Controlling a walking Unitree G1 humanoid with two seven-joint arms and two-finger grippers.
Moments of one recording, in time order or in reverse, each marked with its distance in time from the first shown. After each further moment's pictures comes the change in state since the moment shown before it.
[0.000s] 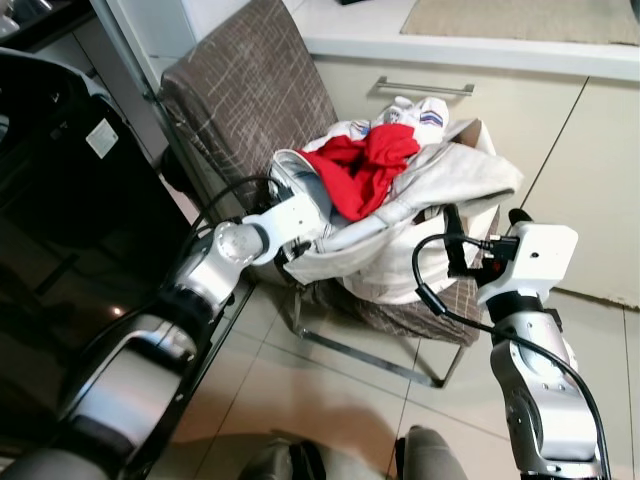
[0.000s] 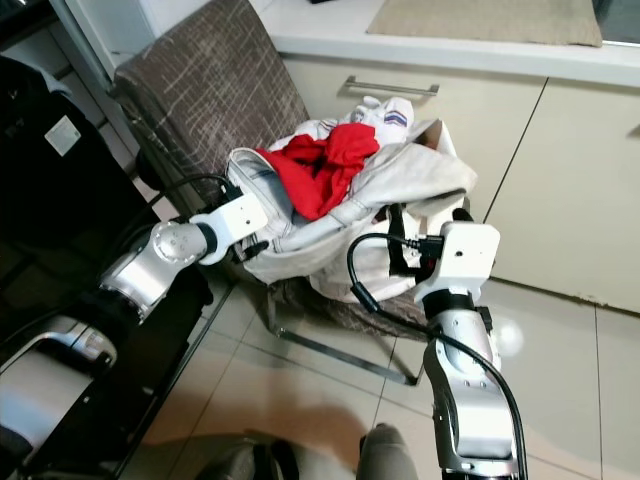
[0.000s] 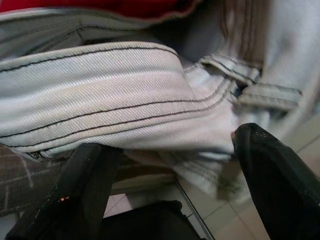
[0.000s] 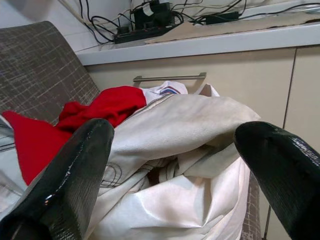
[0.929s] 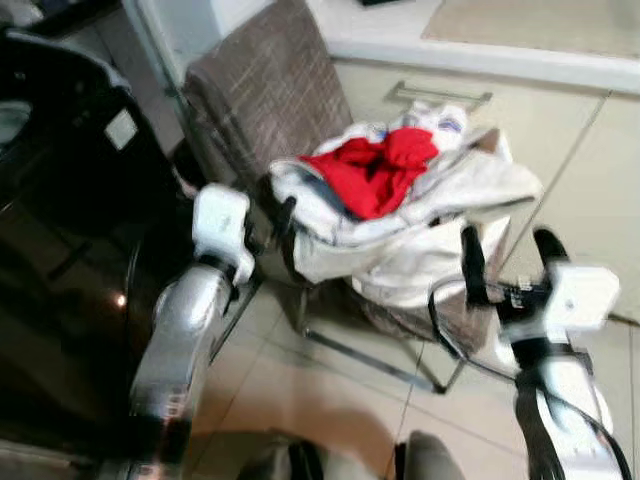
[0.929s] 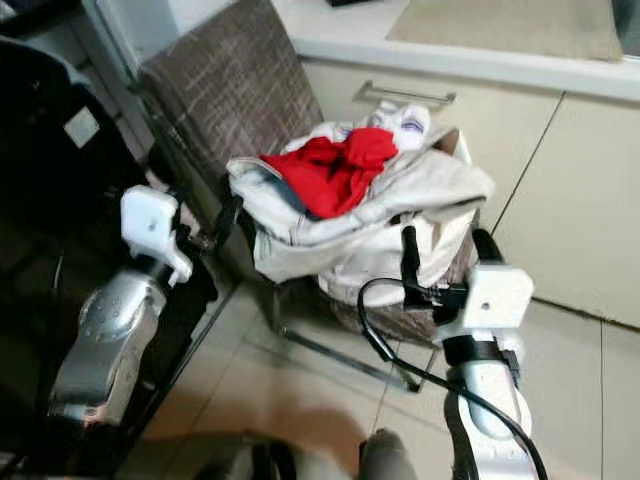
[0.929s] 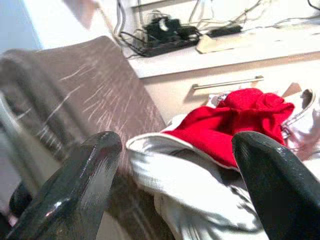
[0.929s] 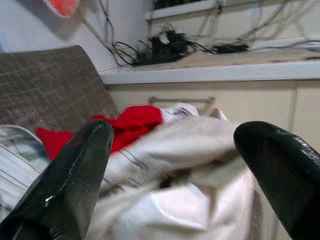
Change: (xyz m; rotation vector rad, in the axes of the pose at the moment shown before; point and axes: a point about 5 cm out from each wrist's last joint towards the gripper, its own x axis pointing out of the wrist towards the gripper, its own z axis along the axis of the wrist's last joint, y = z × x) left arm -0.088 -0.033 0.004 -0.656 -0.583 0.484; right arm -0.051 -0.012 0.002 -0.034 -0.087 0.009
